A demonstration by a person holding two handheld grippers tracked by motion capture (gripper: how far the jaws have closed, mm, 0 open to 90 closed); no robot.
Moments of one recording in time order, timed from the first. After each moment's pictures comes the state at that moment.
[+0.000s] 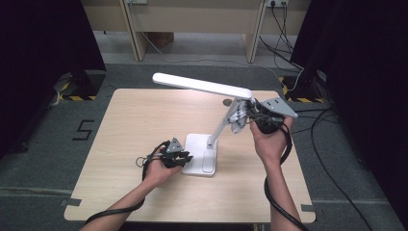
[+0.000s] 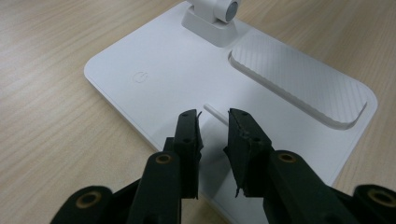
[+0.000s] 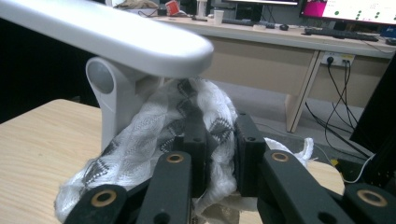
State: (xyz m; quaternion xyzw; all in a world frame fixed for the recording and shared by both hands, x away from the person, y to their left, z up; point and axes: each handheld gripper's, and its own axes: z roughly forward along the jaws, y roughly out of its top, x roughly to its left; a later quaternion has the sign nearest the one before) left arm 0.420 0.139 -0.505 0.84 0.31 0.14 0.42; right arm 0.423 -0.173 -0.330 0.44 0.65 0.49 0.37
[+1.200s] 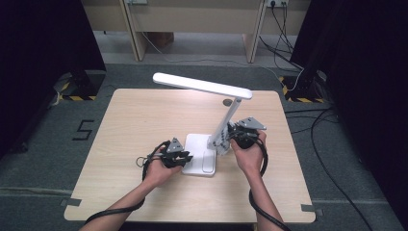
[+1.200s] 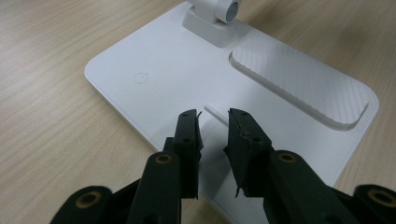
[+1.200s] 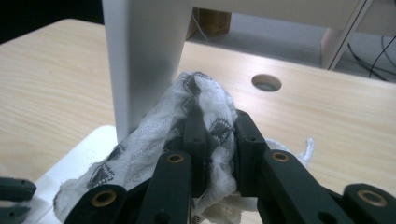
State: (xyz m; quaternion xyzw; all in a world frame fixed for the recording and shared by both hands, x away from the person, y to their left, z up) left arm 0.420 0.138 -0.505 0.84 0.31 0.14 0.41; right arm 0.439 -0.137 -0.427 0.47 0.72 0.43 0.28
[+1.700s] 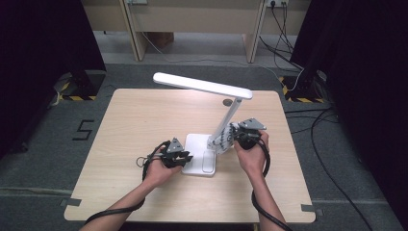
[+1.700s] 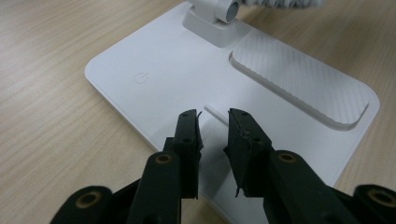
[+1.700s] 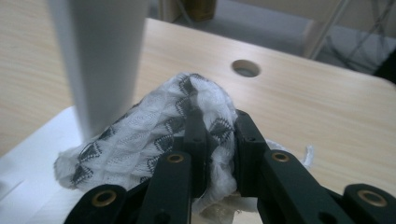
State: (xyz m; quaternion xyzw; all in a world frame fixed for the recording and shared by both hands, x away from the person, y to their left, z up) left arm 0.420 0.138 -0.505 0.85 0.31 0.14 0.41; right arm 0.440 -0.146 -0.428 0.48 0.73 0.38 0.31
